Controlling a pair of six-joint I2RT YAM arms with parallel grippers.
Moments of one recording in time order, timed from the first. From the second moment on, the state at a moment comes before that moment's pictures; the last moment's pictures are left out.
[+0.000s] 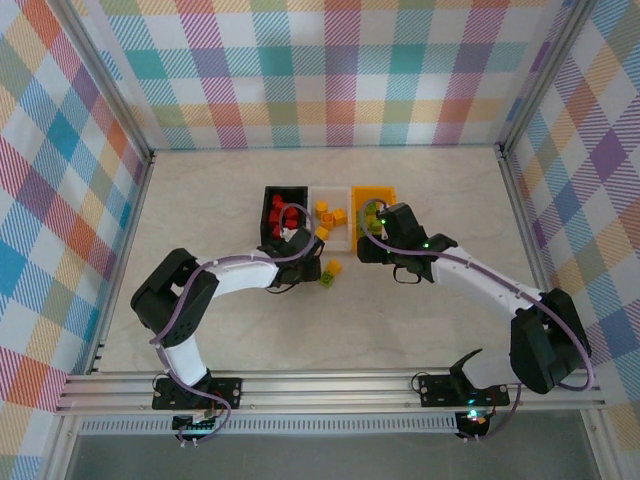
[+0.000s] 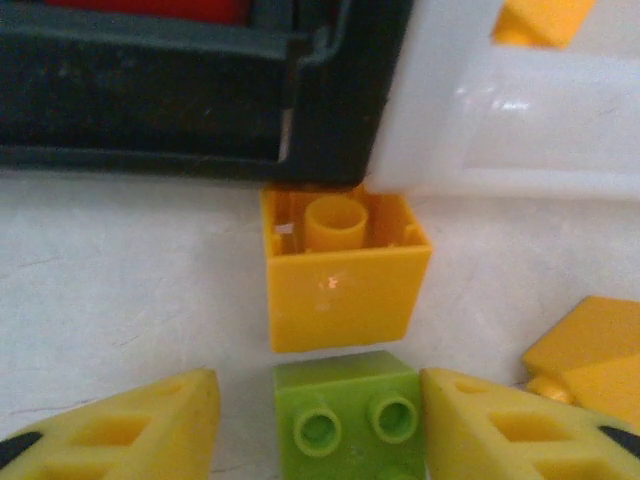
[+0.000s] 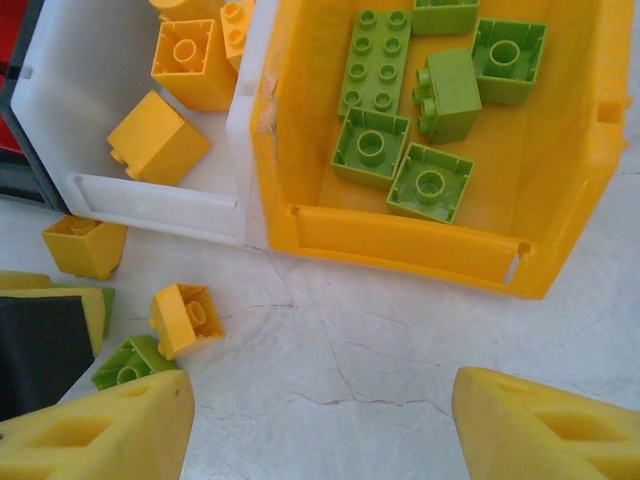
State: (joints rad) left arm -0.72 1.75 0.95 -0.27 -0.22 -0.70; right arm 0.58 1.37 0.92 -0.42 0.05 0.41
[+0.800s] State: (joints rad) left arm -0.77 1.70 1.29 -0.42 -0.13 -0.68; right arm 0.58 1.28 0.81 -0.42 0.10 0.47
